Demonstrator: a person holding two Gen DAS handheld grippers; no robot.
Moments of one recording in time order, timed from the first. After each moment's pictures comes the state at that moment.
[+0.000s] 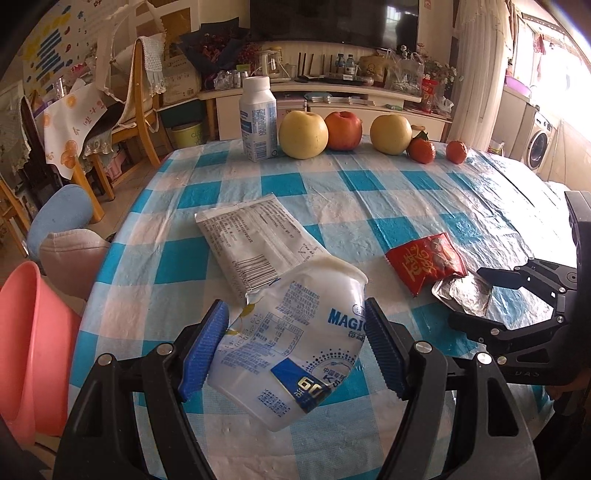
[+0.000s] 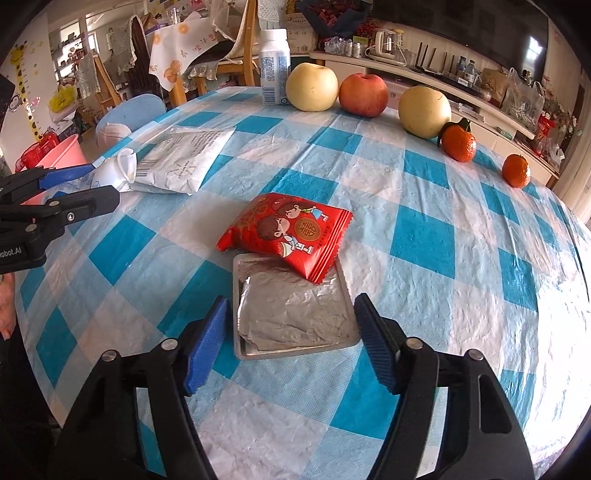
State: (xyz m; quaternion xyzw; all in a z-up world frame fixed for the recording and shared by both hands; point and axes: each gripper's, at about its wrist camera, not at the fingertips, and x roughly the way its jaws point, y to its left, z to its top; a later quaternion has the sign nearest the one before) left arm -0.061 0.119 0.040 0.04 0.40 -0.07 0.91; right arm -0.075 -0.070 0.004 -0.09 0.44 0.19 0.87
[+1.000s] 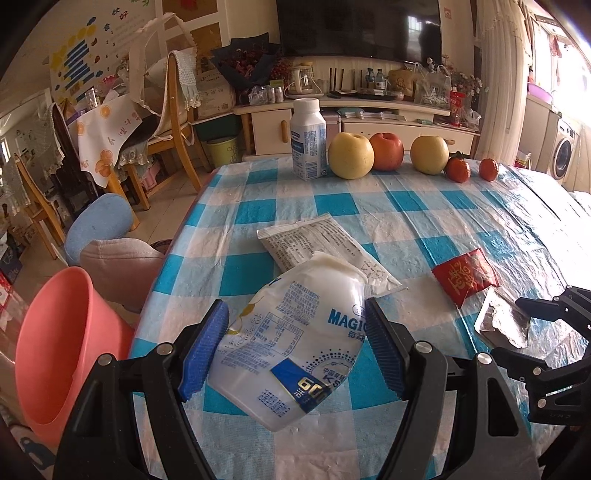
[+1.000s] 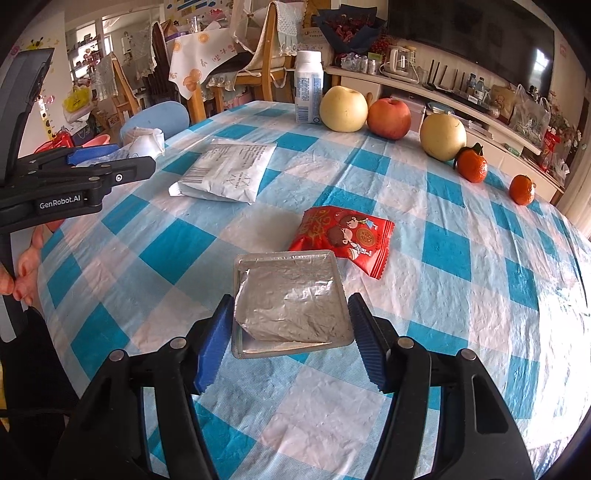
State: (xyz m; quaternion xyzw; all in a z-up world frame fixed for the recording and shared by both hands) left arm -0.069 0.152 0.057 0.05 0.37 -0.01 0.93; right arm -0.109 -0.042 0.023 -0.09 0.41 0.22 0.88
